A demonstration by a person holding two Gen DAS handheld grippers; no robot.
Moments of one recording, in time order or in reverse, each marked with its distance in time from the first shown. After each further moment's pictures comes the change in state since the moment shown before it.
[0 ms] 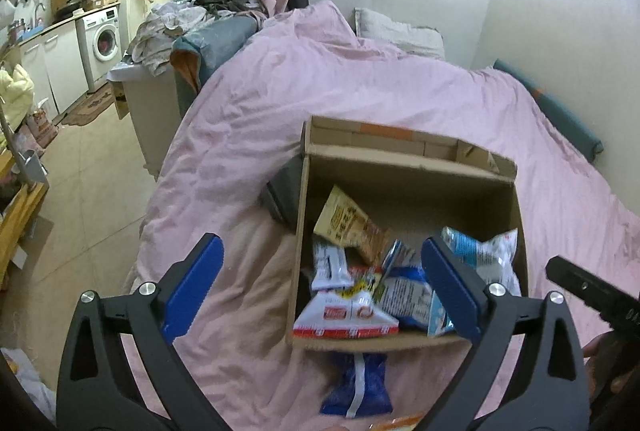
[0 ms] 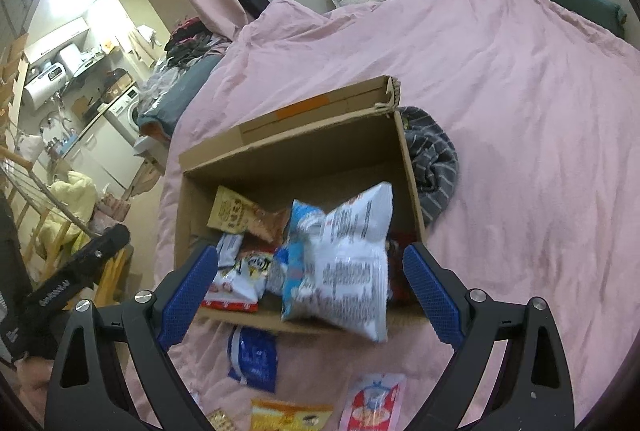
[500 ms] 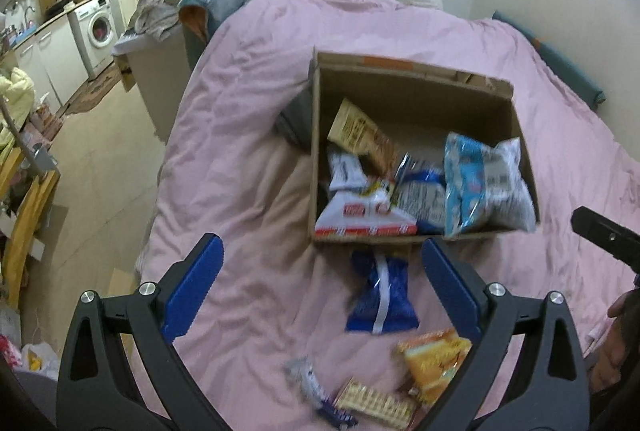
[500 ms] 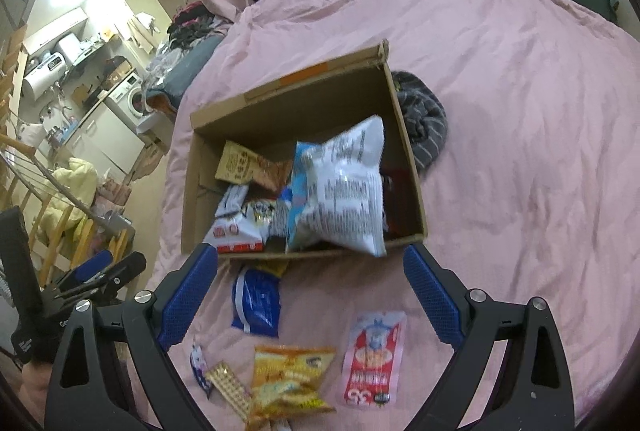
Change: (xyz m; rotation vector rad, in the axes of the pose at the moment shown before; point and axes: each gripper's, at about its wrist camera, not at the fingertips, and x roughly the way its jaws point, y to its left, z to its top) left arm -0.026 0.008 -0.060 0.054 0.153 0.034; right arm -0.025 0.002 -0.043 0.007 0.063 -0.009
